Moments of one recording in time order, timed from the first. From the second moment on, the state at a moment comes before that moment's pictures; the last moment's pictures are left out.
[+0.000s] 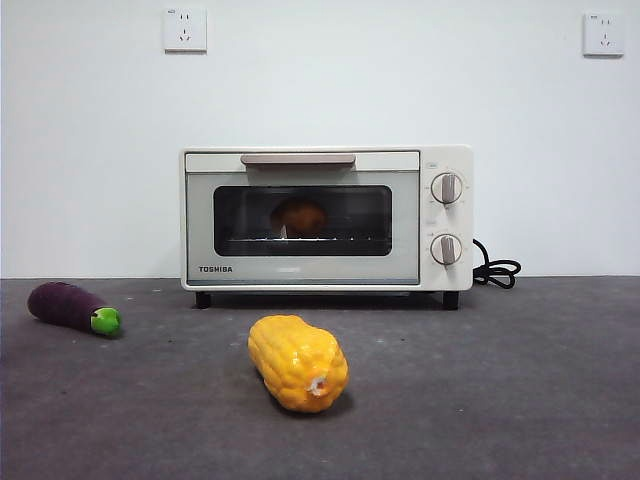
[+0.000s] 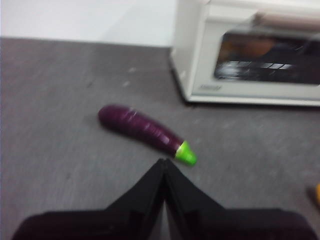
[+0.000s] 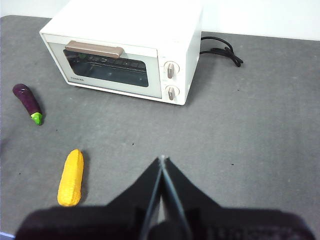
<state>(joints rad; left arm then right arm) -0.12 0.34 0.16 -0.04 -0.02 -0.13 0.84 0.85 1.61 -1.36 0.49 0.32</state>
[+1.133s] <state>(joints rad) 0.00 0.01 0.02 -0.17 -0.05 0.07 0.84 0.85 1.61 -1.36 0.49 0.32</state>
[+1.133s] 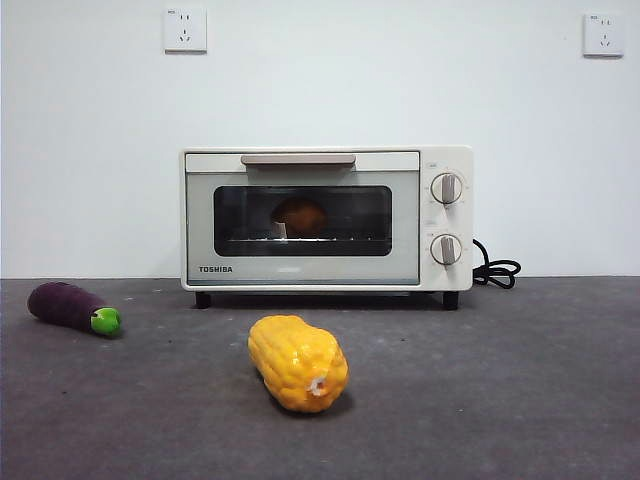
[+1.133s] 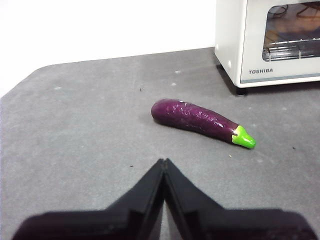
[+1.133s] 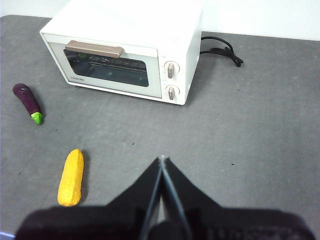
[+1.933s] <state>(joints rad) 0.00 0.02 0.02 -0.17 -0.04 0.08 0.84 0.85 1.61 -1.36 0.49 0.32</state>
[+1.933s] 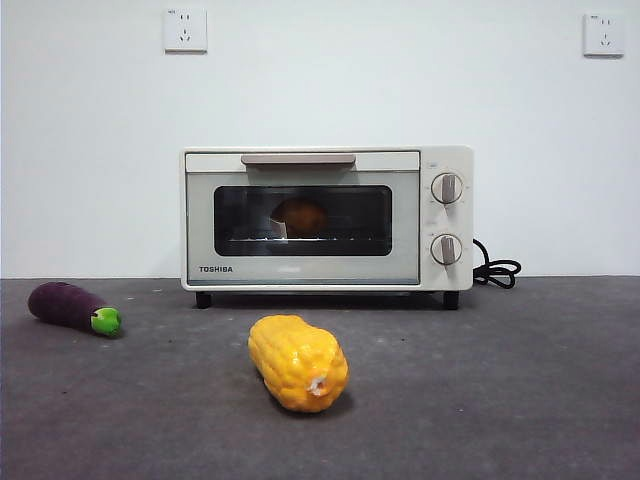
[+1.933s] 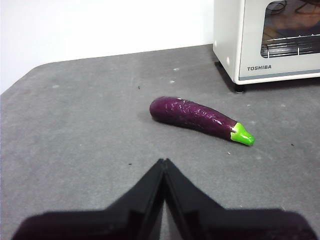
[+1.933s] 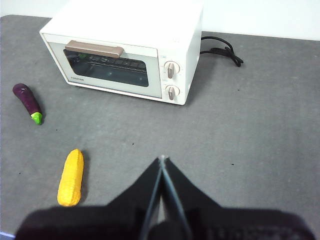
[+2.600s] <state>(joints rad) 0.00 0.02 0.02 -0.17 -0.04 0.08 0.40 0.62 1.43 -1.21 0.46 0.17</state>
